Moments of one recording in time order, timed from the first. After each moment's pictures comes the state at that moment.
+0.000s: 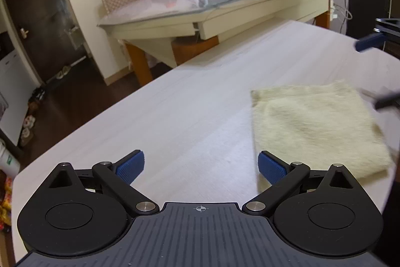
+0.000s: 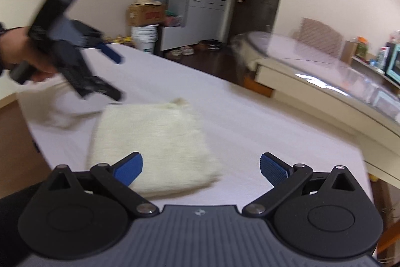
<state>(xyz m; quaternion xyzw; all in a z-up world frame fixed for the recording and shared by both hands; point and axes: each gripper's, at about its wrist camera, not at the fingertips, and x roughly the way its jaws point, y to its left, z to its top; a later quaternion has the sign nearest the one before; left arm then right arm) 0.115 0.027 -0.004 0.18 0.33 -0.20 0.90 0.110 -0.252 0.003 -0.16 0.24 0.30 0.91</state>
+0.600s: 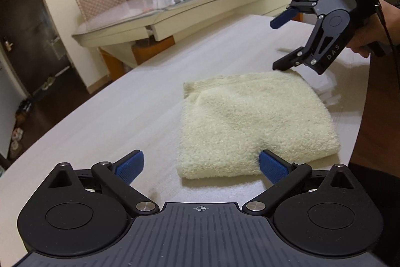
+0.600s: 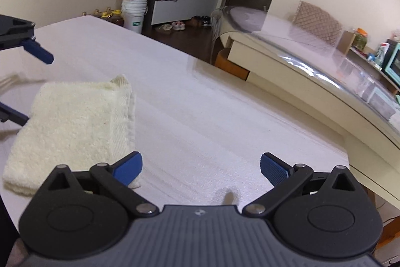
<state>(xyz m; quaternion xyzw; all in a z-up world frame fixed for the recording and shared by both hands) 0.089 -0.013 -0.025 0.20 0.33 -0.23 0.89 0.187 -0.251 -0.015 -0.21 0.28 0.30 0.89</state>
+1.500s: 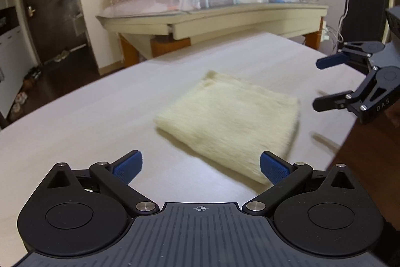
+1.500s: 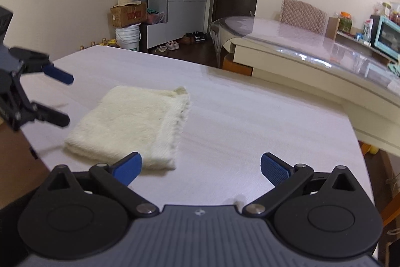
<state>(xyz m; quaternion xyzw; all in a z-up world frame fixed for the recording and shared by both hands) 0.049 -0.019 -0.016 0.10 0.34 -0.19 0.92 0.099 -0.273 -0.010 -0.11 0.27 0.29 0.91</state>
